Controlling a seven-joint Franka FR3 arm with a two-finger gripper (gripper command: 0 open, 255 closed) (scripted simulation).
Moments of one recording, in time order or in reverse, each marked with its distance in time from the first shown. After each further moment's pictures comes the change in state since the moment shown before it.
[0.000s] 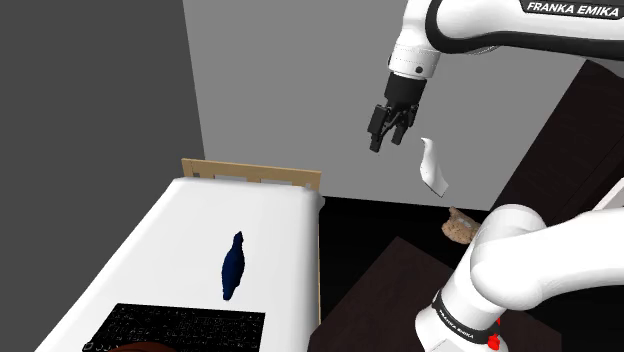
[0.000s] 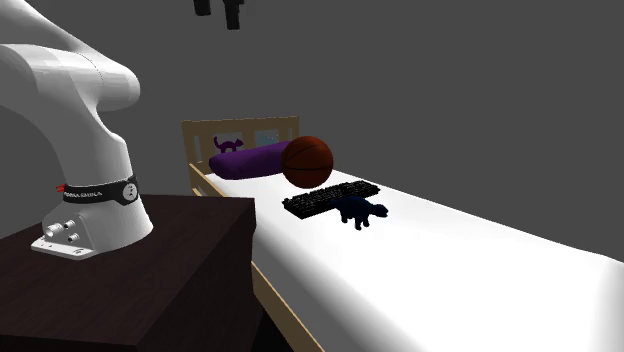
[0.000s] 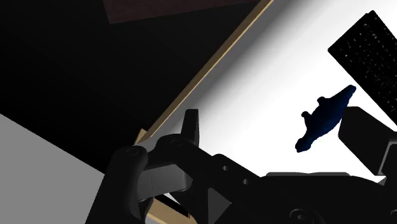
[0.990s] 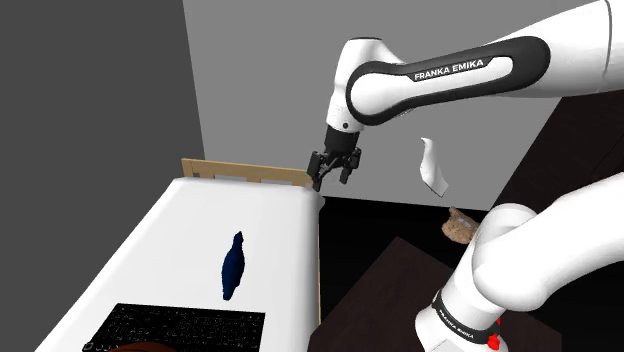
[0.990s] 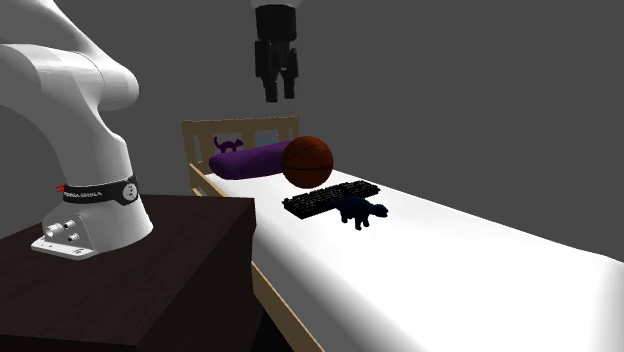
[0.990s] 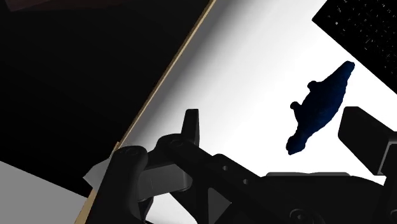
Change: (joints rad) arm 0.044 0.295 0.126 -0.126 0.123 0.423 0.194
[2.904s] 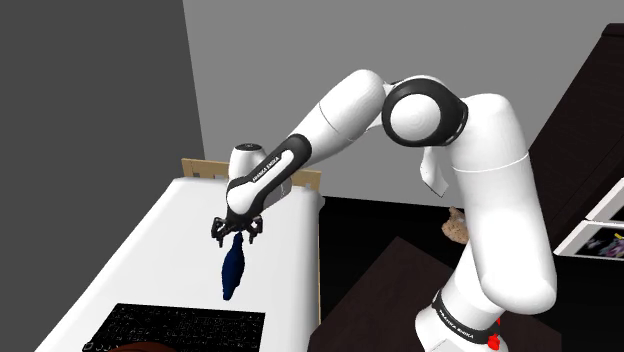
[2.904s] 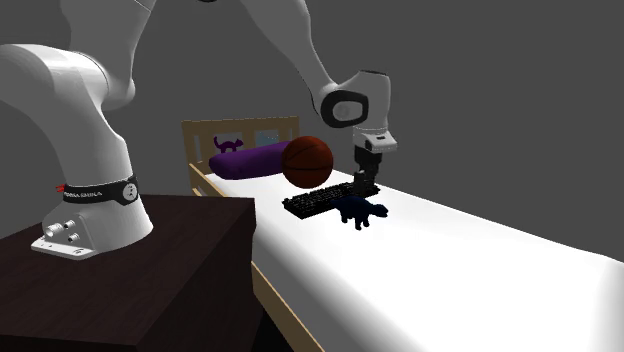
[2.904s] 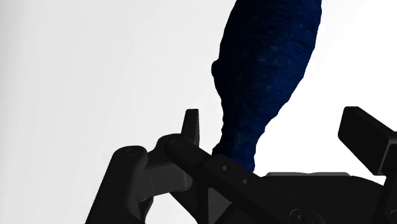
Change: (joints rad) arm 0.127 1.118 0.083 0.586 0.000 0.574 0.369
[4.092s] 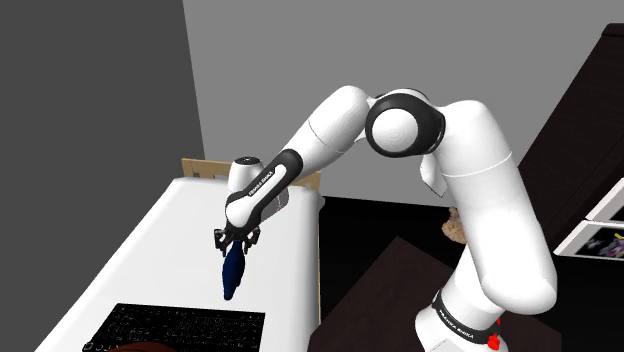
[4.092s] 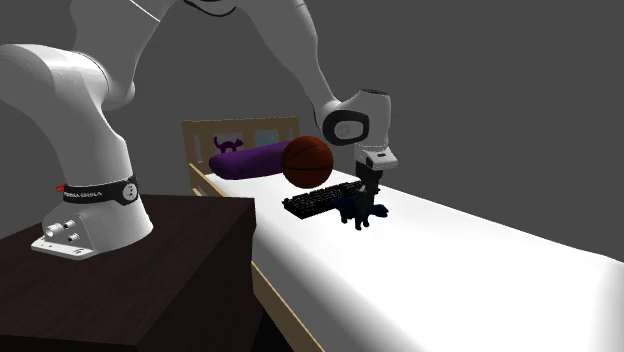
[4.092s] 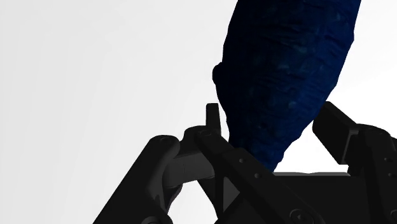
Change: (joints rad) arm 0.007 0.105 -0.006 0.047 -0.003 0.061 -0.001
